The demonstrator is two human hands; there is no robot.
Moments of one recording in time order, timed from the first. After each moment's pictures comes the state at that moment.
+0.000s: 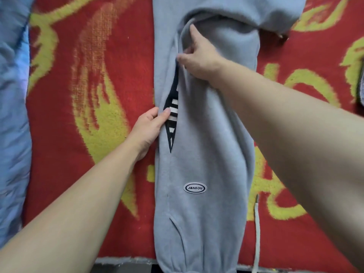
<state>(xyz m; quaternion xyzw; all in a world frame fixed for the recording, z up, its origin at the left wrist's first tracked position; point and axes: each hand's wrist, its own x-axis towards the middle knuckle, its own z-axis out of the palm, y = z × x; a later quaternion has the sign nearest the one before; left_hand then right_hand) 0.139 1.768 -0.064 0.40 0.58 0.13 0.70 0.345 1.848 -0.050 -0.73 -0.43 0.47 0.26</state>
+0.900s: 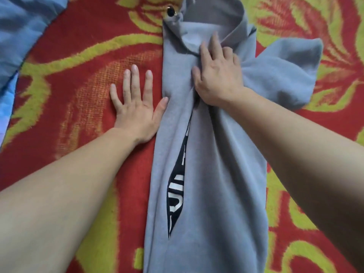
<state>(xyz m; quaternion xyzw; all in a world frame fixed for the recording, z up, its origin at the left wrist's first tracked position) 0.181 1.950 -0.116 0.81 0.57 -0.05 0.11 0.389 1.957 -0.055 -0.77 -0.63 0.11 -0.04</state>
